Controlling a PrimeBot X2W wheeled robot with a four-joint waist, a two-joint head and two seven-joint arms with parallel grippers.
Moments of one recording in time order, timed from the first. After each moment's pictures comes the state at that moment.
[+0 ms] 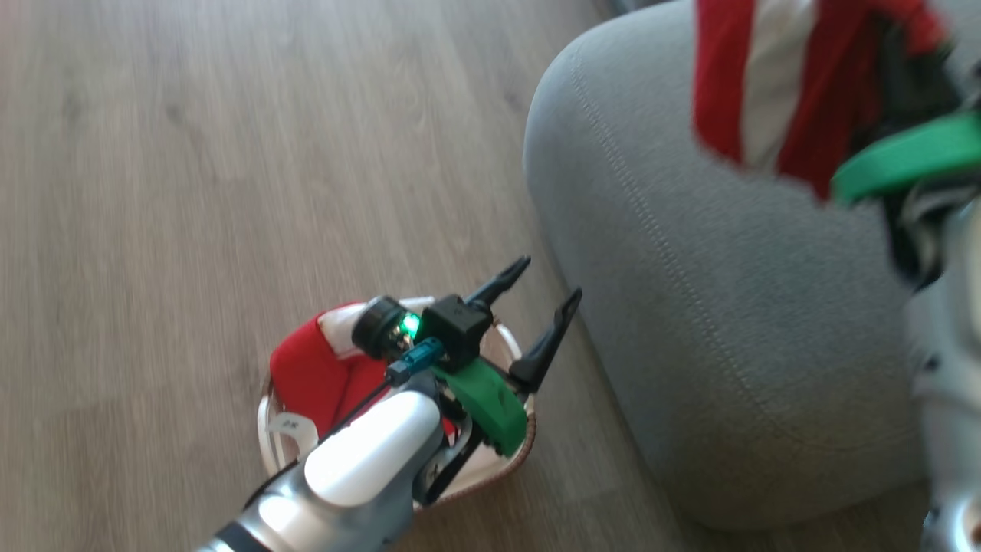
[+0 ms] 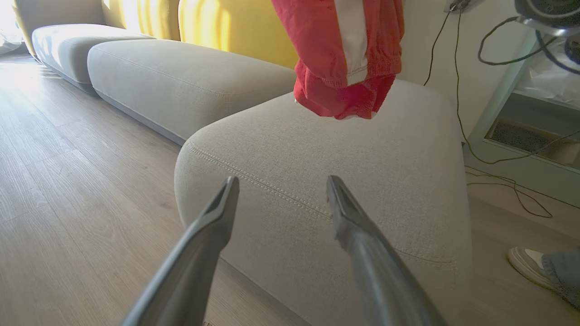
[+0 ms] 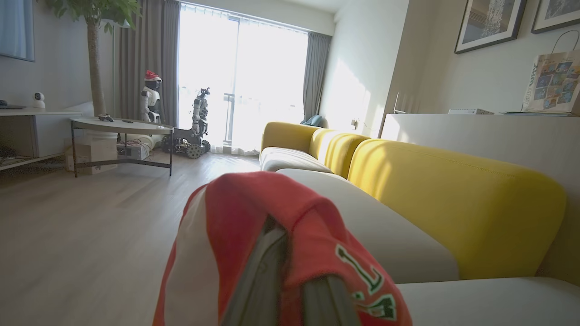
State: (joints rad) left arm -0.71 0.08 -1.05 0.56 -0.61 0.06 -0.23; right arm -0.63 -0.20 -0.03 0.38 0.10 0.13 -0.21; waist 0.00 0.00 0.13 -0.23
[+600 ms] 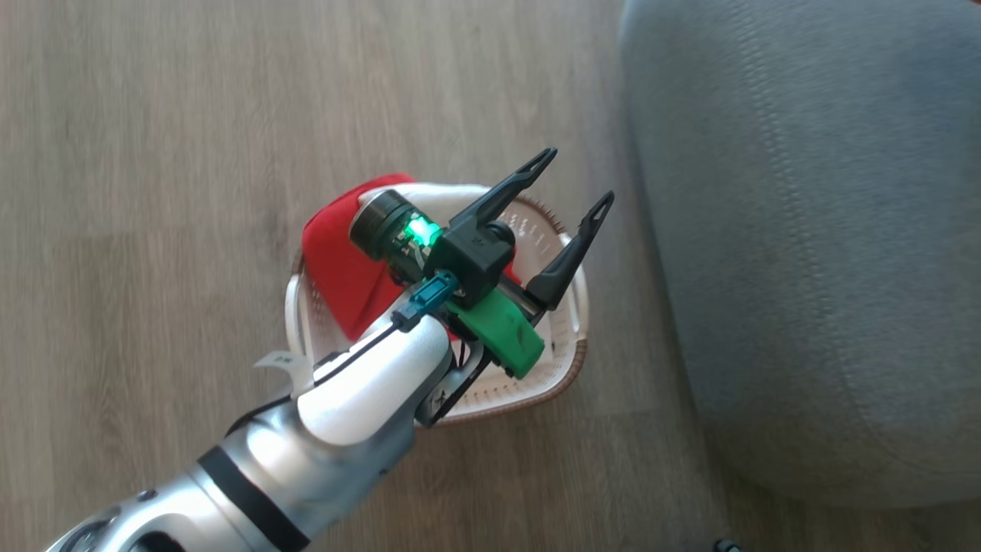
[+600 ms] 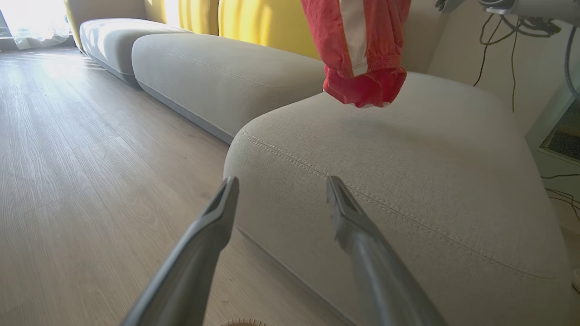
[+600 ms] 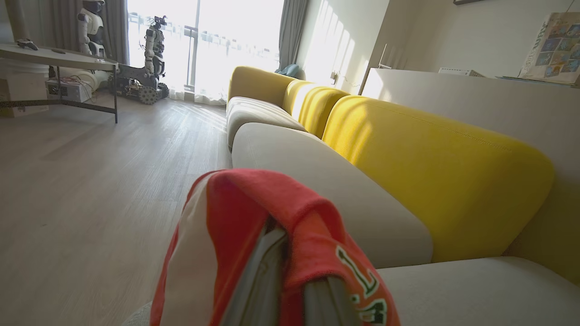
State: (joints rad) left arm -0.89 0.12 -1.05 0.45 -0.52 0.10 -0.23; right arm -1.07 -0.41 -0.19 0.74 0.03 0.13 -0.22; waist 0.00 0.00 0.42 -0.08
